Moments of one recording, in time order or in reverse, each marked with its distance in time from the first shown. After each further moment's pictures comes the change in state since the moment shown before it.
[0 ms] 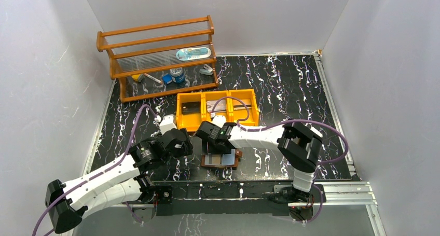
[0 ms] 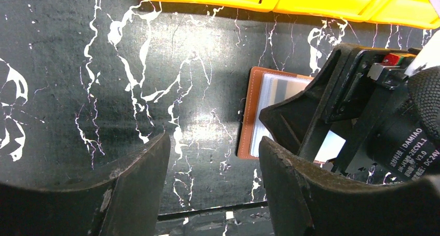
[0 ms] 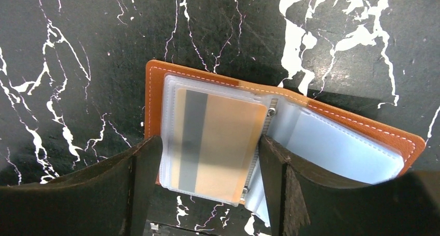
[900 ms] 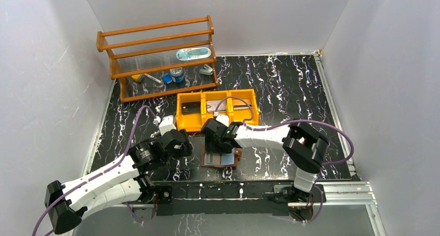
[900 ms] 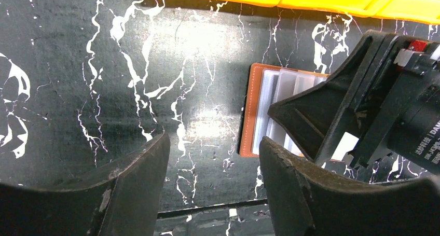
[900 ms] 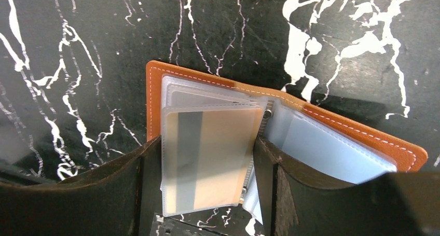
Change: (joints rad) left arm 0.000 -0.021 -0.010 -0.018 0.000 -0.004; right arm -0.031 -0.036 -0.064 0.078 -0.073 -0.021
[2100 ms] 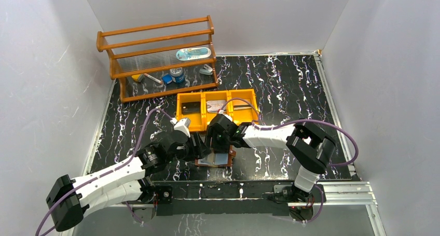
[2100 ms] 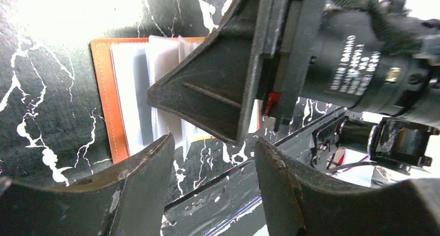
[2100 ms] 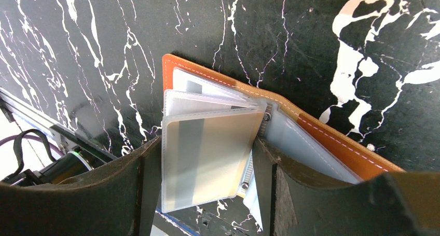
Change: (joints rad) left arm 0.001 0.043 -0.150 0.466 0.337 0.014; right arm -0.090 -0.062 -0.163 0.310 -0.225 0.058
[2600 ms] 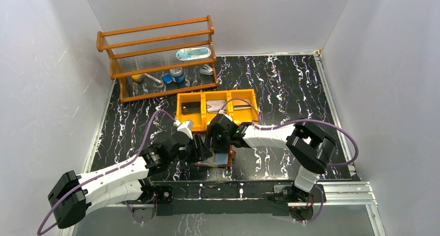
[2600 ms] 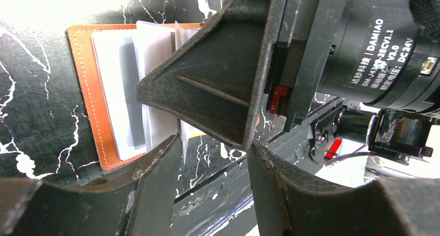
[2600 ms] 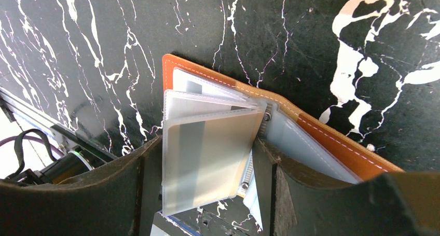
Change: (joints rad) left arm 0.000 0.060 -0.048 0.088 0.066 -0.019; right arm -0.002 0.000 0.000 0.000 -0.003 0.000
